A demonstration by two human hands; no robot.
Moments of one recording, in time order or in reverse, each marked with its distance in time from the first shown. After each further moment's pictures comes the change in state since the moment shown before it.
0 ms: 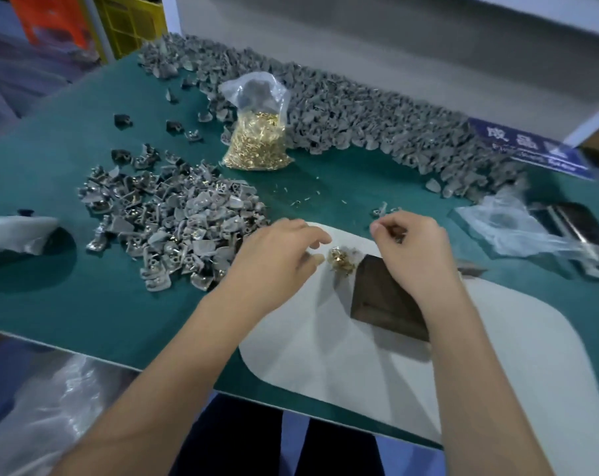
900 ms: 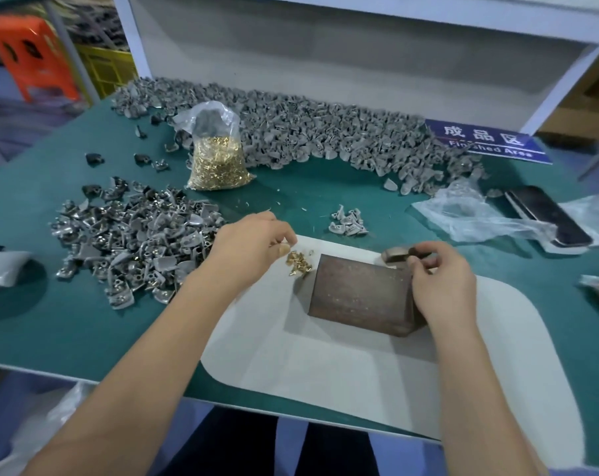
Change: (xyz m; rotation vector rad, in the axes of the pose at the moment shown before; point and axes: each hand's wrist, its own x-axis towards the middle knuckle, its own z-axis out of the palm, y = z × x) left_hand 0.043 0.009 0.010 0.189 -0.127 -0.095; right_hand -0.033 0.092 -0.042 0.133 0.243 0.310
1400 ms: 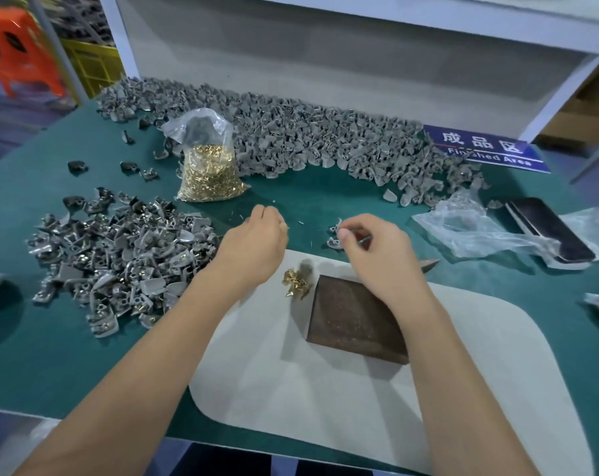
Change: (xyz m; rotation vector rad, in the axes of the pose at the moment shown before) left_hand 0.037 0.006 0.004 -0.077 -0.038 -0.129; right_hand 0.021 -0.074 0.041 0.013 -0.273 -0.348
